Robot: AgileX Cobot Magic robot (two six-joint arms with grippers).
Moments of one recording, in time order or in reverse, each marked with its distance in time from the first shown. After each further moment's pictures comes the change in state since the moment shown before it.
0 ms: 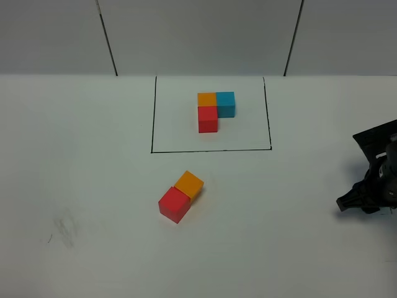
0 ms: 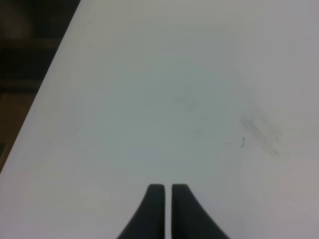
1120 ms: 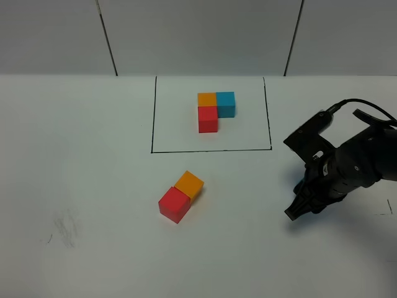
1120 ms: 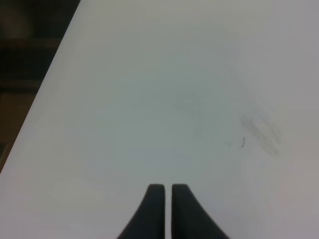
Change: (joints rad) left arm 0.000 0.000 0.000 0.000 0.000 0.000; right arm 0.259 -0.051 -0.041 0.180 -0.034 -0.284
